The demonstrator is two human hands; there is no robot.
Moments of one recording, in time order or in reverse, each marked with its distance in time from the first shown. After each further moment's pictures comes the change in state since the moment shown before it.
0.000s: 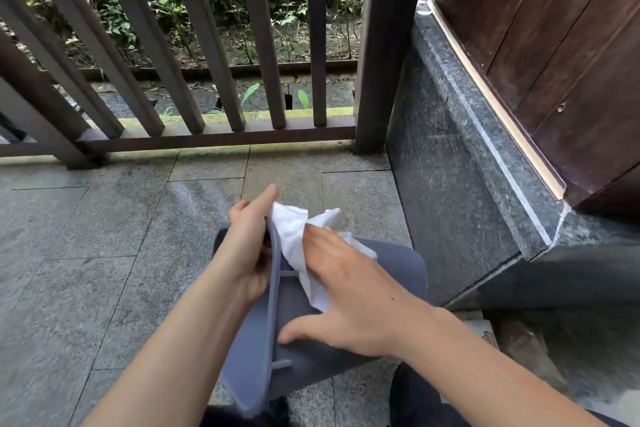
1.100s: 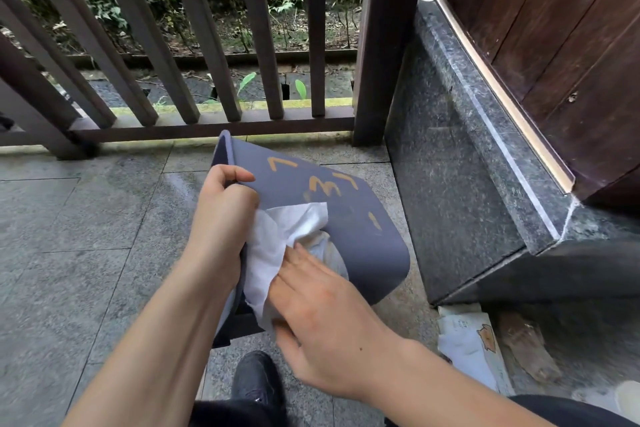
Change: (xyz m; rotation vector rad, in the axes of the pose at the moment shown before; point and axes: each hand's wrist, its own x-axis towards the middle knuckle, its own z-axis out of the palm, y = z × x) left_hand 0.001 0.017 -0.011 0.360 0.200 0.425; right_hand -0.005 -0.015 0.043 -0.261 0.000 -0.120
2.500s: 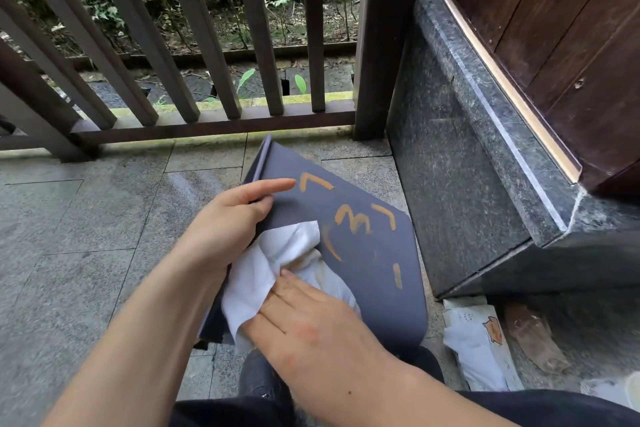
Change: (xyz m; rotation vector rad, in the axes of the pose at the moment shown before) left_hand -0.005 0.001 -0.016 0.198 -0.365 0.002; right_hand -0.010 -0.020 0.010 -0.224 0.224 -0.118
